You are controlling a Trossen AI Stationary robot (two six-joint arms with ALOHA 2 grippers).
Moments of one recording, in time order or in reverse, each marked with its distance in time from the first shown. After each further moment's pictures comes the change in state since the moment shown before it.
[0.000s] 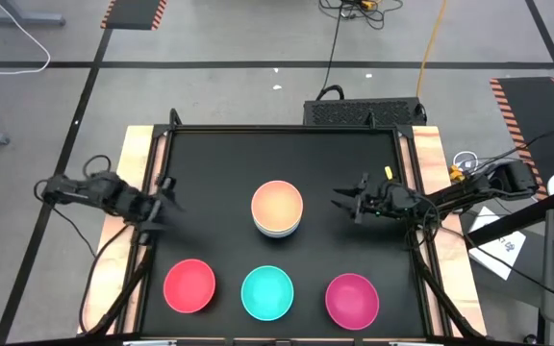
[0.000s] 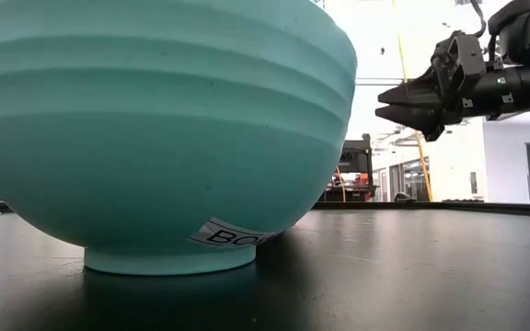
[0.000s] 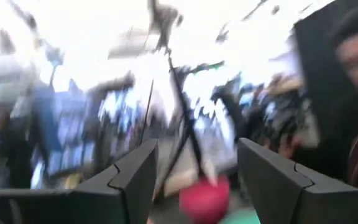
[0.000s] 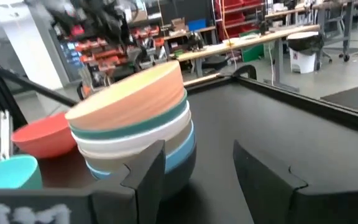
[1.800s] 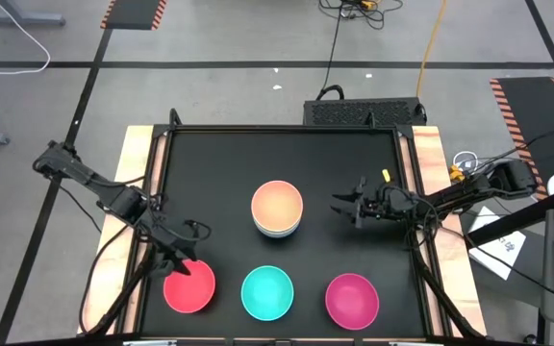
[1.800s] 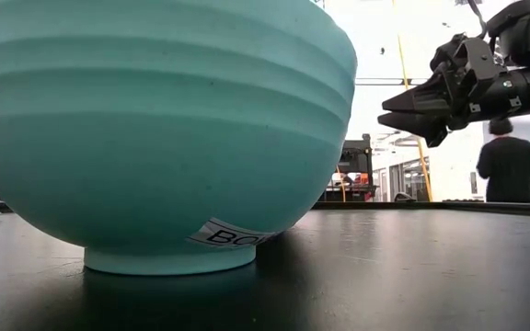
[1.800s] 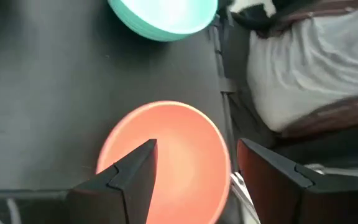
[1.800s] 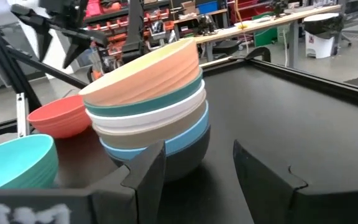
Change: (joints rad) left arm -0.301 0.820 0.566 -0.925 -0.008 -0.833; right arm 0.035 0.001 -0.003 -0.055 -0.027 0.027
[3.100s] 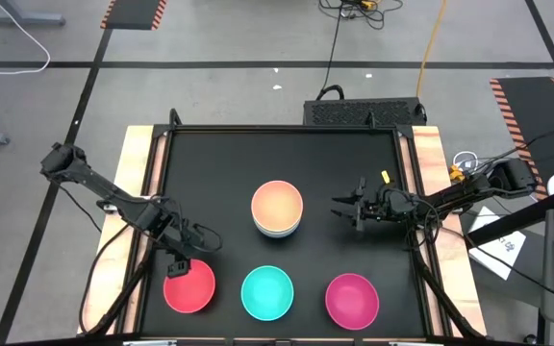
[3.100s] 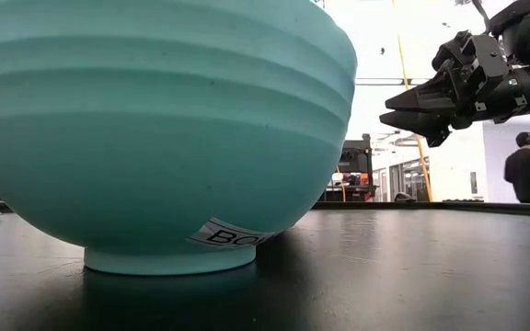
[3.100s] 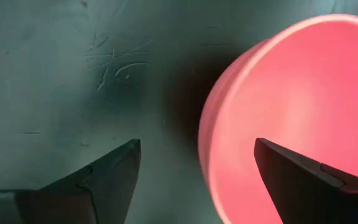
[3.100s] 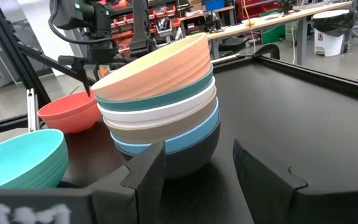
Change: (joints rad) left arm 0.000 0.155 -0.165 -0.084 -0.069 -0.140; right arm 0.031 0.000 0.000 -0.005 0.003 0.004
